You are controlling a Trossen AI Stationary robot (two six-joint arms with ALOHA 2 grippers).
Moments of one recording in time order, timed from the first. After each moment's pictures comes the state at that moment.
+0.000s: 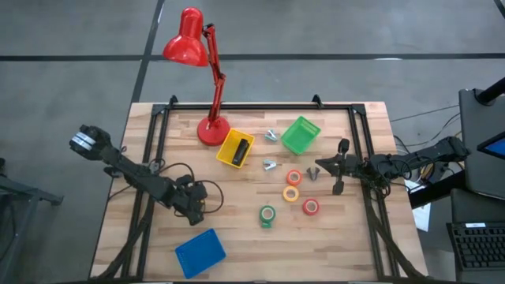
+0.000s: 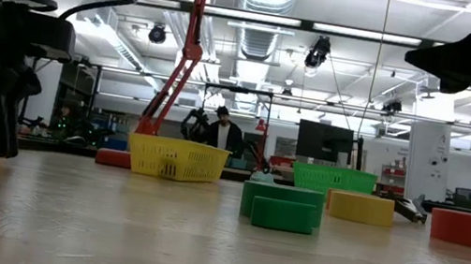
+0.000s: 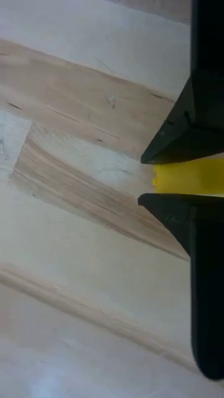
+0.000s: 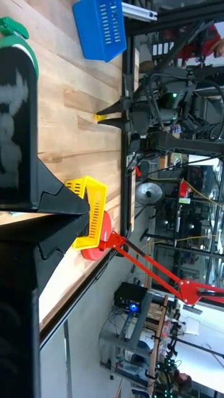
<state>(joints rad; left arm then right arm) -0.52 1.29 0.53 -0.42 -0.31 -0.86 0.27 0.38 0.12 0.24 0.50 -0.06</state>
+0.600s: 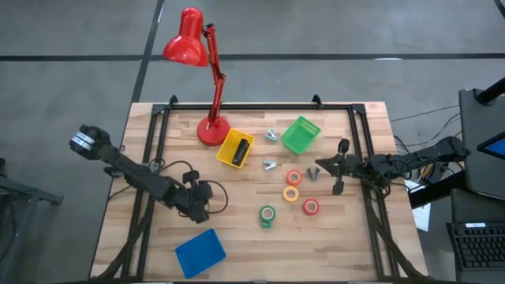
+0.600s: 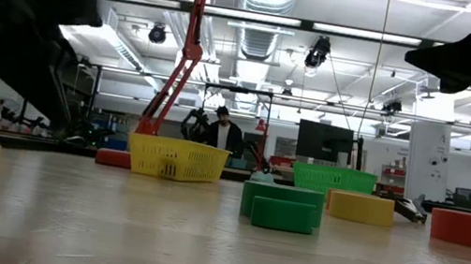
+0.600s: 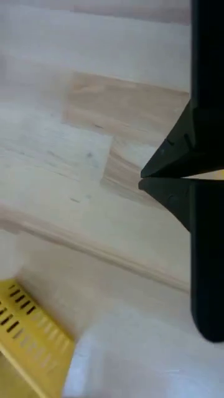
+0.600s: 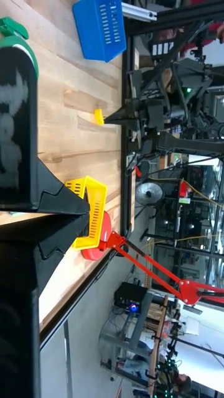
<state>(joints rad) -0.51 1.29 0.63 -0.42 -0.46 -0.71 0.27 0.38 0.12 0.24 0.50 -0.05</state>
